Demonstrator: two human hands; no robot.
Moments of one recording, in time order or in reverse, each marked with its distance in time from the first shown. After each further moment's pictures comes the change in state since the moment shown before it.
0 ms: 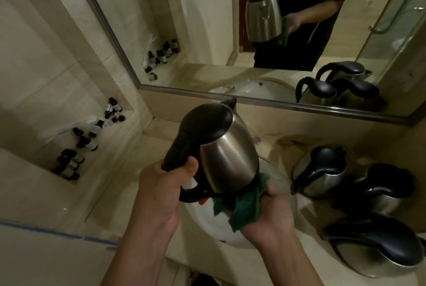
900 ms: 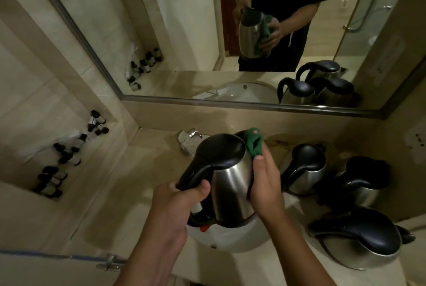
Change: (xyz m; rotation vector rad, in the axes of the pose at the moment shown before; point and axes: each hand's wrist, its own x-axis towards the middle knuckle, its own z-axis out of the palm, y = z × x) left_hand -0.004 -0.040 0.033 0.212 -0.079 -0.151; right_hand 0.023 -0.059 -0.007 -1.090 -0.158 -1.092
